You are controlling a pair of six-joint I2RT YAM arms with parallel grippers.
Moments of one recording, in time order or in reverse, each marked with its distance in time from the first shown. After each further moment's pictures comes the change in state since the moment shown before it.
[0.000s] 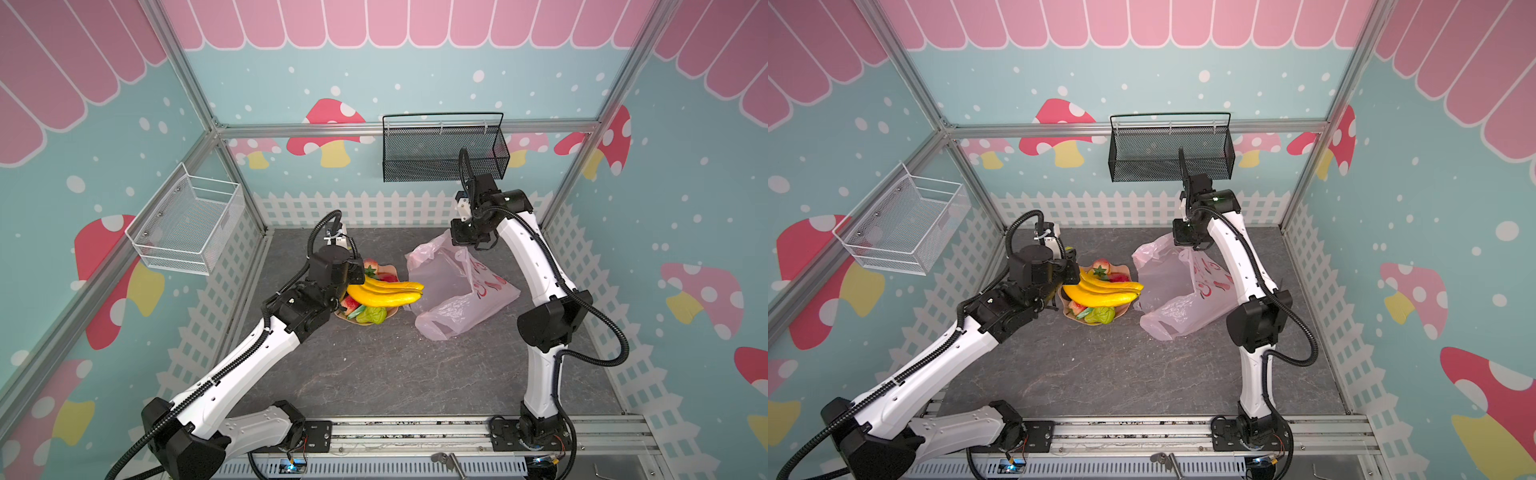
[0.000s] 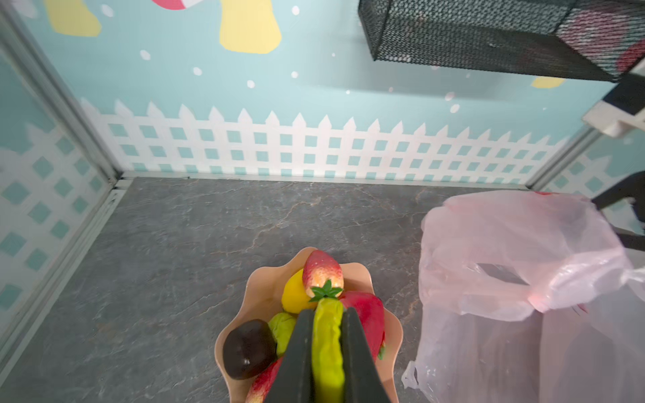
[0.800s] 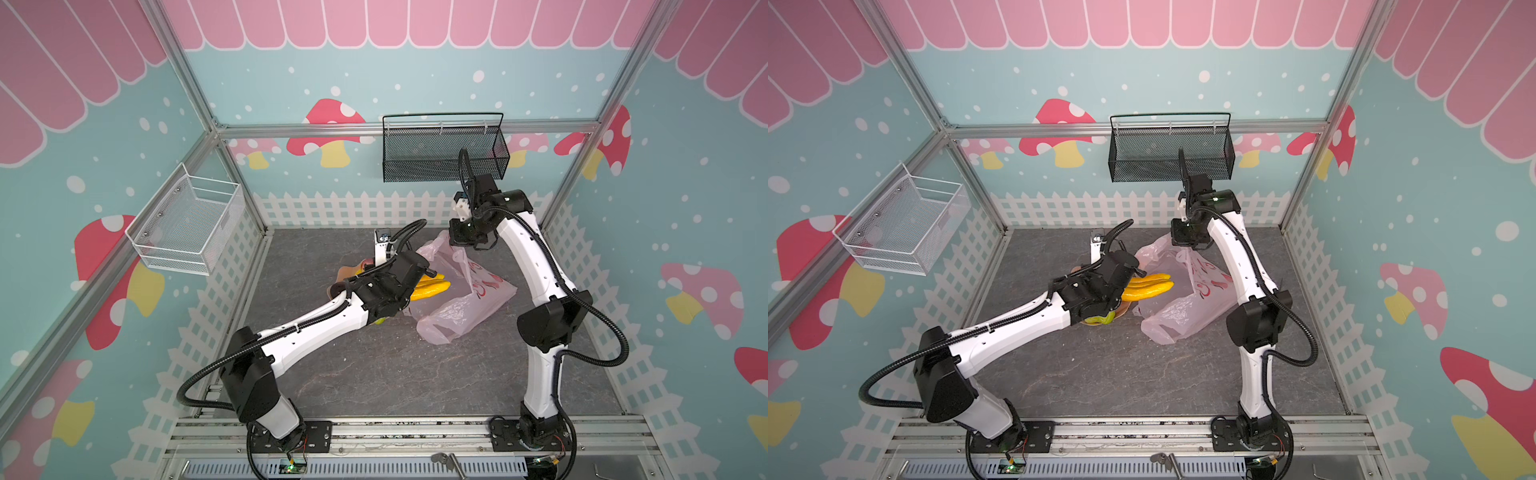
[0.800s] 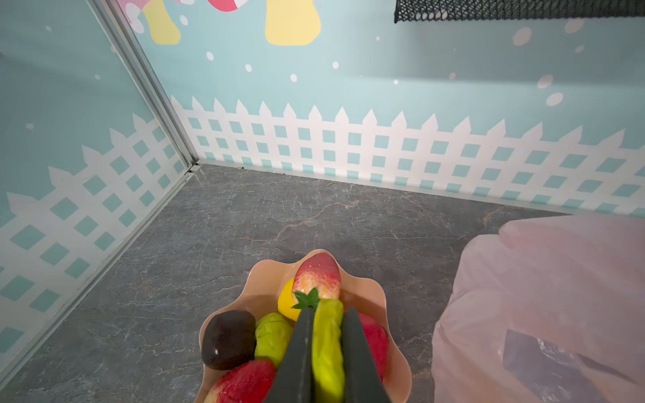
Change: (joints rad) left arm -0.238 0.467 0.272 -0.083 -0.497 -0.234; right arm 0.000 0.000 0.002 0.000 -0.078 0.034
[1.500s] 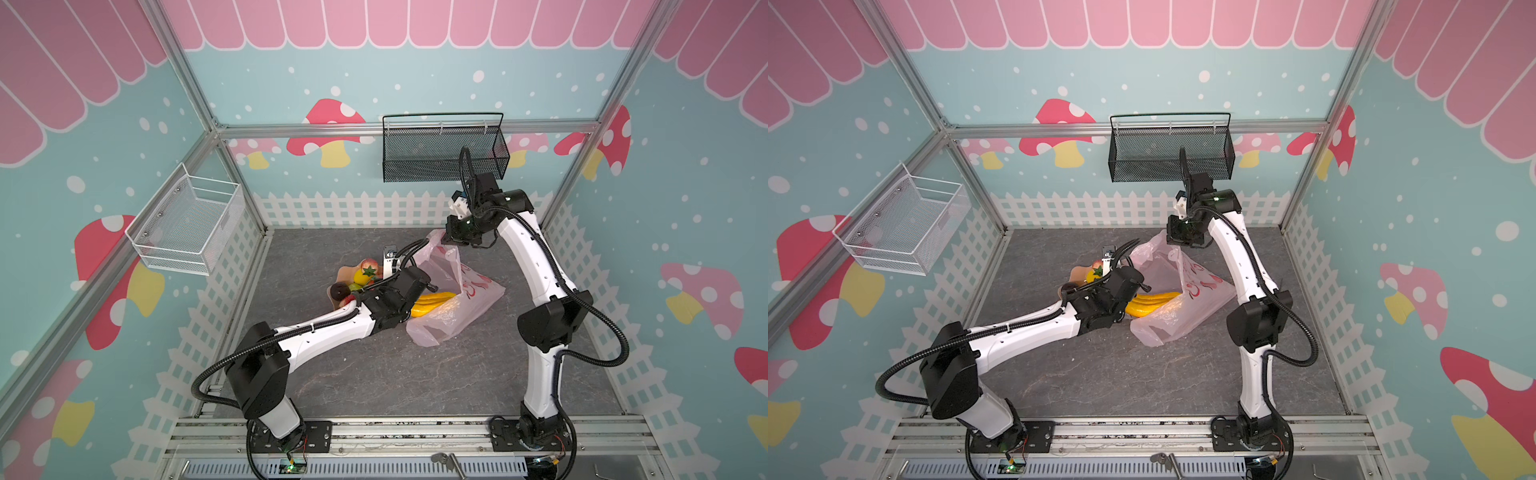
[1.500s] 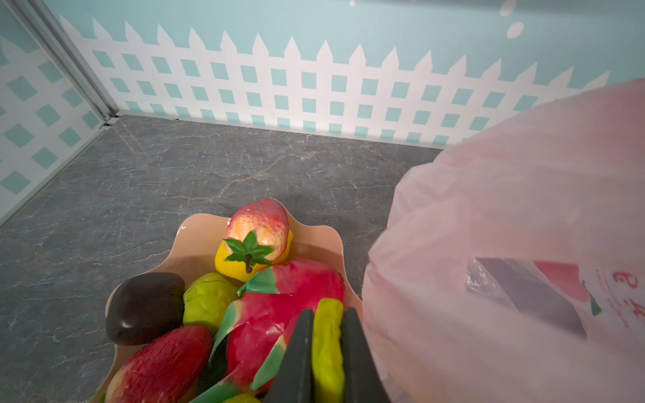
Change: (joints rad) left arm -0.013 -0.013 -0.202 0.197 0.206 -0.028; right arm -0.005 0.000 0.003 0.024 -0.156 0.090
